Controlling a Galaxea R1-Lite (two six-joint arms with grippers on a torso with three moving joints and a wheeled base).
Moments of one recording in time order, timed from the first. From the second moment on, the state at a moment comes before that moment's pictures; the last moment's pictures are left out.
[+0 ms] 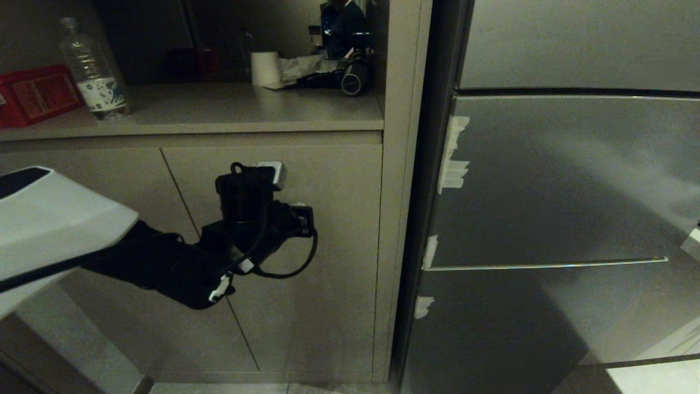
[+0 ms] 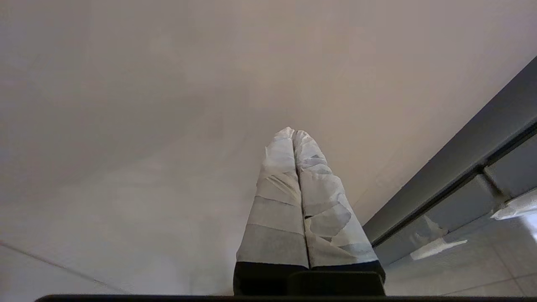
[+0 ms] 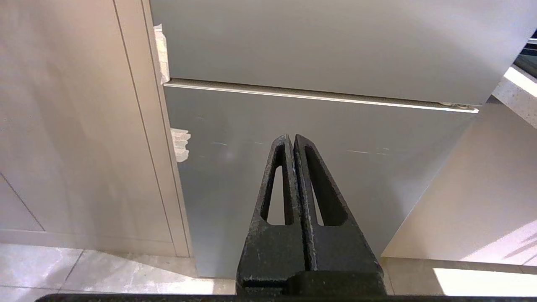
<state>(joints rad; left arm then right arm) -0.45 2.03 -1.05 -0.83 0.23 -0.06 0.00 0.00 0.00 -0.07 0.02 -0.07</state>
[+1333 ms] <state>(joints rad) -0.53 2.14 -1.22 -0.83 0.25 -0.01 0.00 0.00 0.00 -0.08 0.01 -0.05</state>
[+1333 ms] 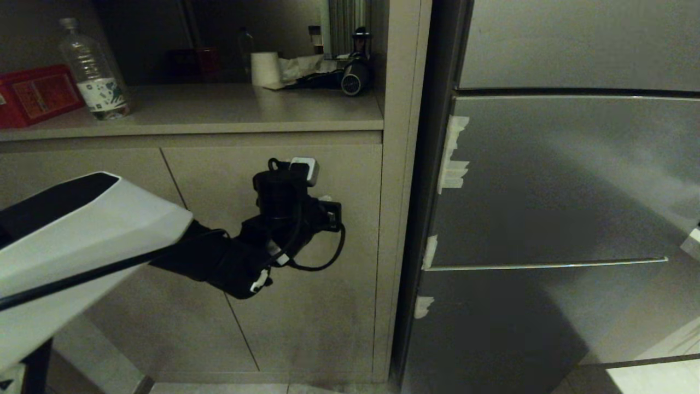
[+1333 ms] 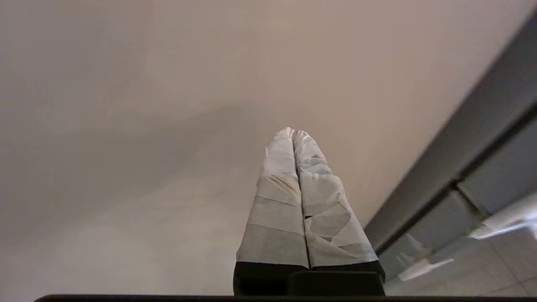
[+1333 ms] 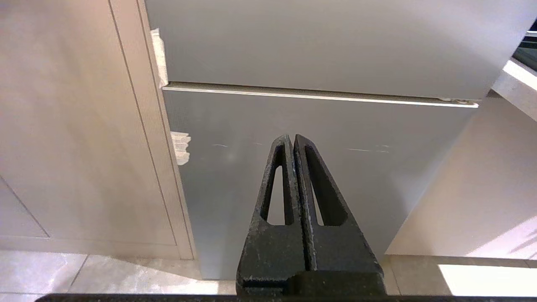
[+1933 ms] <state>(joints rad) -0.67 2.16 -1.29 -0.87 0.17 -0.02 0.00 0.00 0.00 -0.08 0.01 -0.05</state>
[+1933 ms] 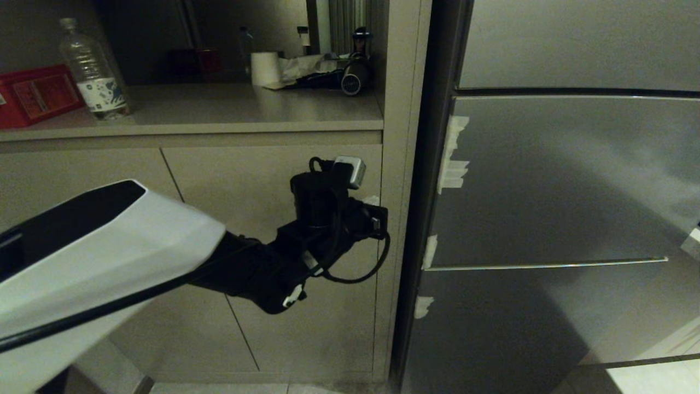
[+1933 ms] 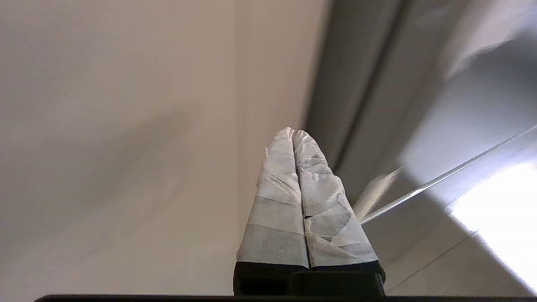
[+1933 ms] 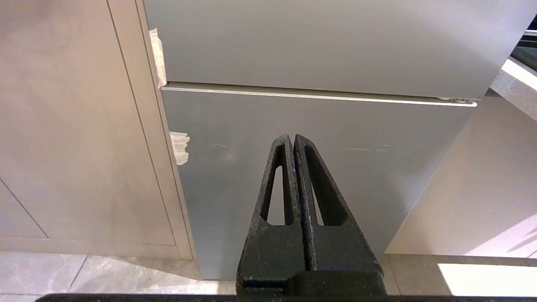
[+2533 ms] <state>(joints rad) -0.66 2.35 -1.54 -1.06 -0.06 -0.02 0.00 0.00 0.00 -0.08 0.01 -0.04</state>
